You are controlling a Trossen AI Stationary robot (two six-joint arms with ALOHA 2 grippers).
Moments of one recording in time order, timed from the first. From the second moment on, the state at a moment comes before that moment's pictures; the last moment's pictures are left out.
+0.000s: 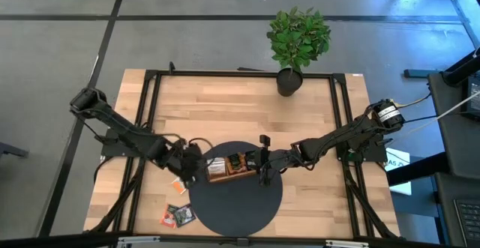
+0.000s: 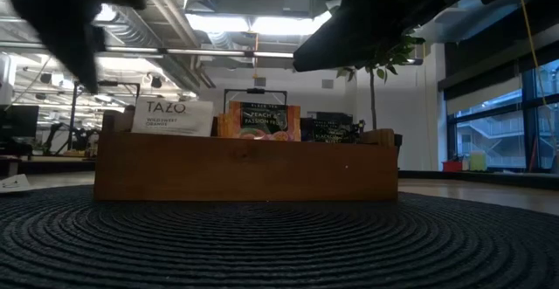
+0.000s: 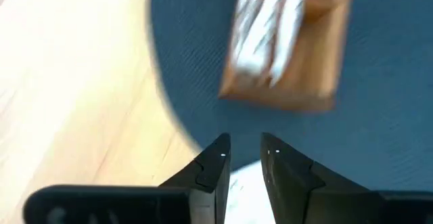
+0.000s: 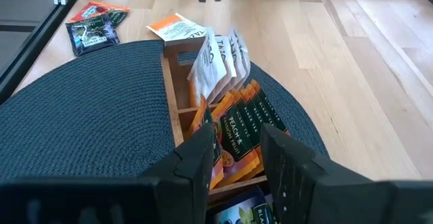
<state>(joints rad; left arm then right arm) -0.53 1.34 0.89 -0.75 -0.29 -0.96 0.35 1.65 0.91 0.19 0.34 0.16</state>
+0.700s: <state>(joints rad) -0.67 1.44 0.89 -0.86 -0.39 -1.17 0.35 1.65 0.91 0.19 0.34 0.15</state>
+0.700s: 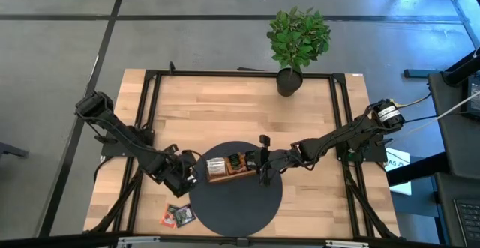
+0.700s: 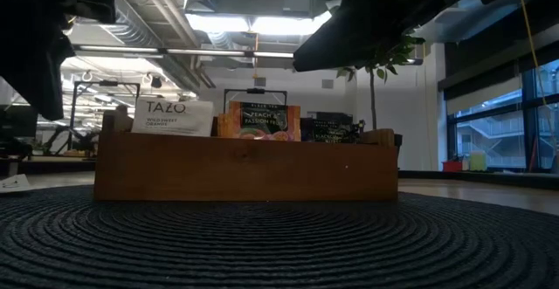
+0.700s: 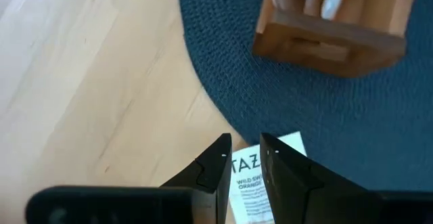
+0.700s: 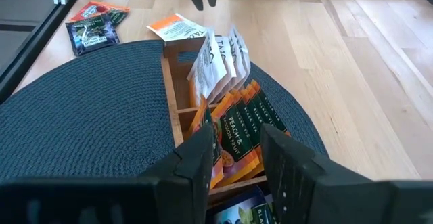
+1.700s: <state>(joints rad) -0.66 1.37 0.89 -0.88 -0.30 -1.03 0.35 1.65 0.91 0.19 0.34 0.14</state>
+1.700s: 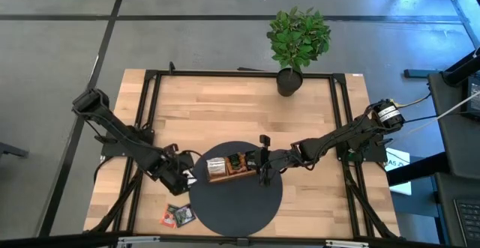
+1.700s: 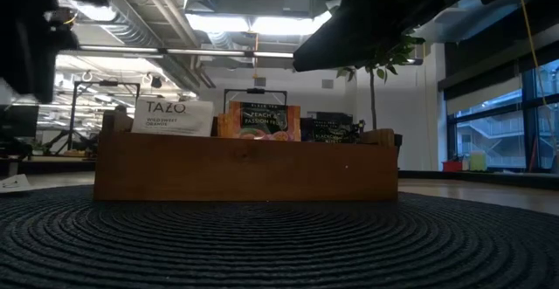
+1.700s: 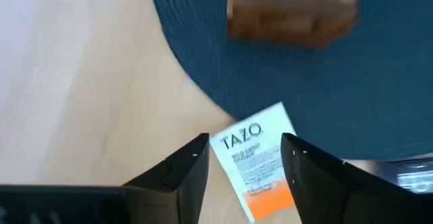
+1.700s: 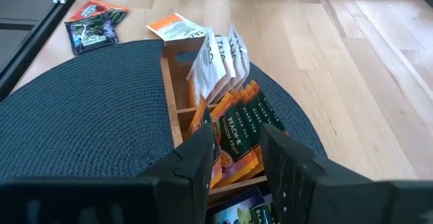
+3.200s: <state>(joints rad) -0.66 0.82 0.01 0.12 -0.31 -1.31 0.34 1.67 0.91 0.19 0.34 0.13</state>
